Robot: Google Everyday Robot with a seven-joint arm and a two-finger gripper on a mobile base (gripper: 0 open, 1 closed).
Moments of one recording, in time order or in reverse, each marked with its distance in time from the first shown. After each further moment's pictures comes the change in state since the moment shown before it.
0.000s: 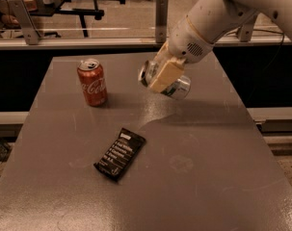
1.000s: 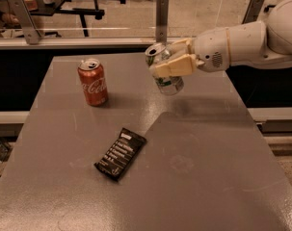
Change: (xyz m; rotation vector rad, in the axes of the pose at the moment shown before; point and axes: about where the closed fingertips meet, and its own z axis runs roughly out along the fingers) arm -0.008 -0.020 -0.035 0.097 -0.617 0.168
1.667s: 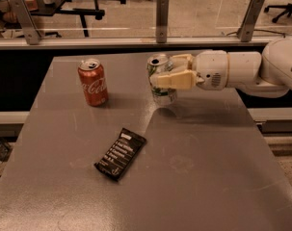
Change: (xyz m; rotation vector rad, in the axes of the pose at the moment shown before) arm 0.023 0.007 0.005 -0.041 -0.207 0.048
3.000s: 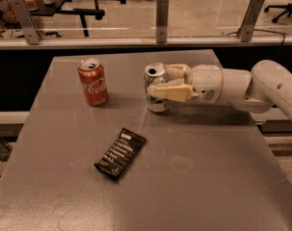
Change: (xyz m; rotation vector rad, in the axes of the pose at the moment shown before) arm 0.024 0.007 0.008 -0.061 -0.134 -0.077
